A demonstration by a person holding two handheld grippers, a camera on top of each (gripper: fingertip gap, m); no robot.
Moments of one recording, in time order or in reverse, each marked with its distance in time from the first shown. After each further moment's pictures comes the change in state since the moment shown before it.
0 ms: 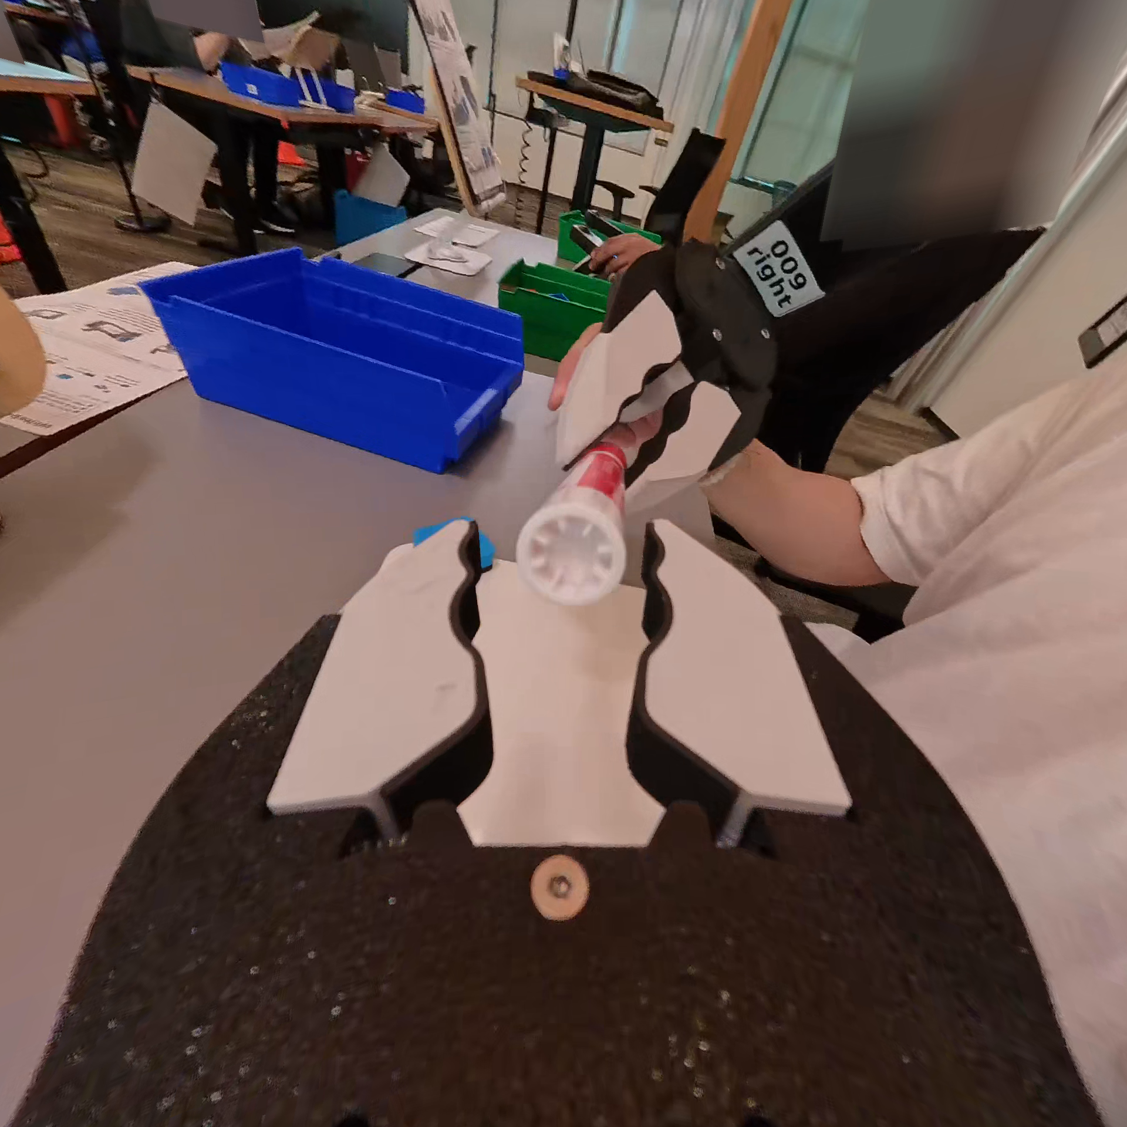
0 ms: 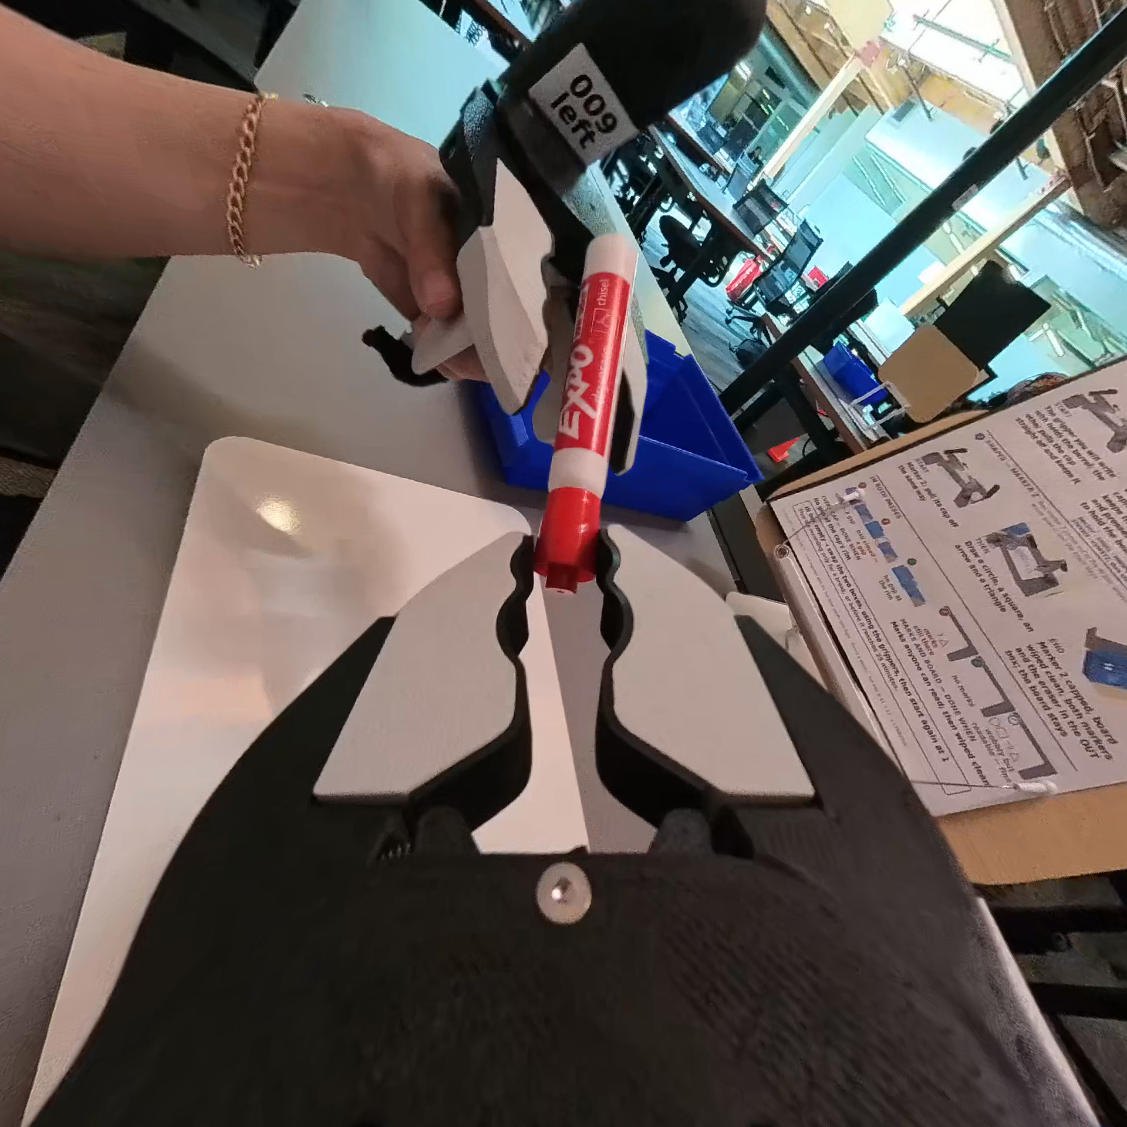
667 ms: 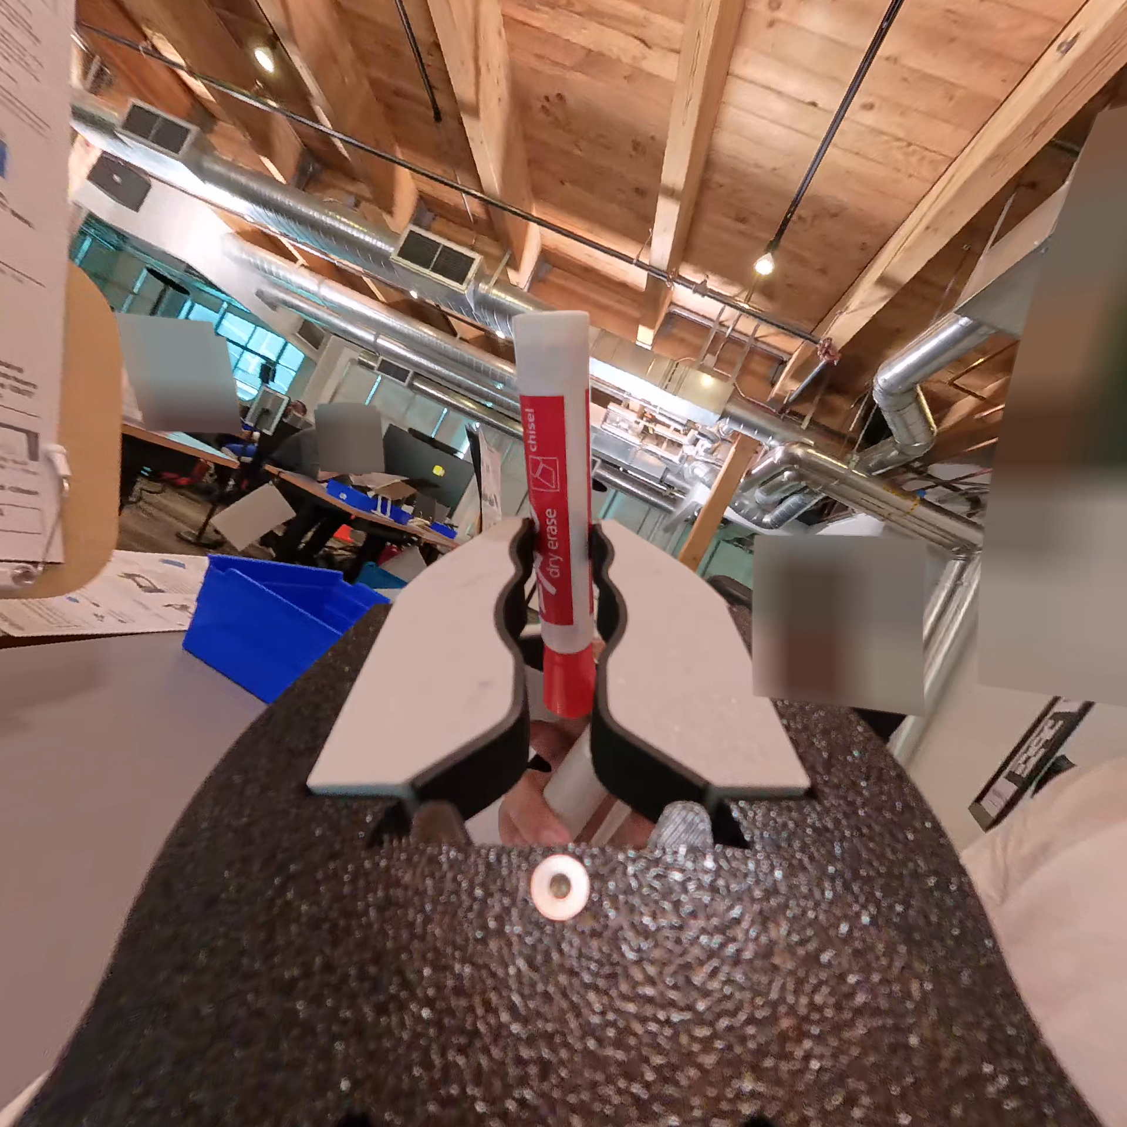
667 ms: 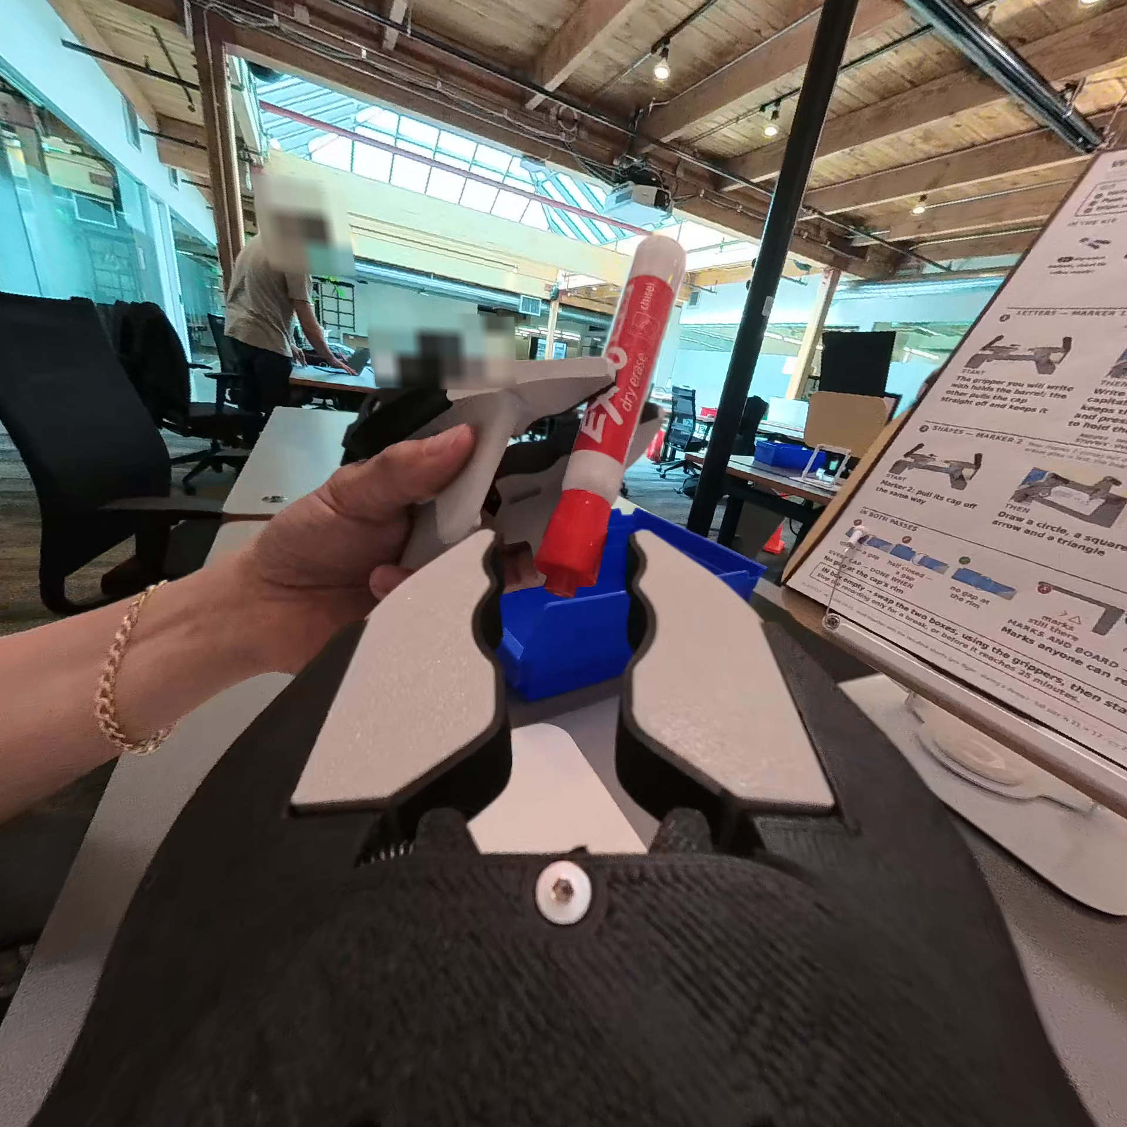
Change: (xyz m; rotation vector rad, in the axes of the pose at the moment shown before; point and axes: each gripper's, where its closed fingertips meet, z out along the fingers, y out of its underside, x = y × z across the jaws) left arm -0.020 -0.075 -0.022 0.766 -0.026 -0.261; right arm 0.030 -0.035 0.036 0.413 0.214 0.455
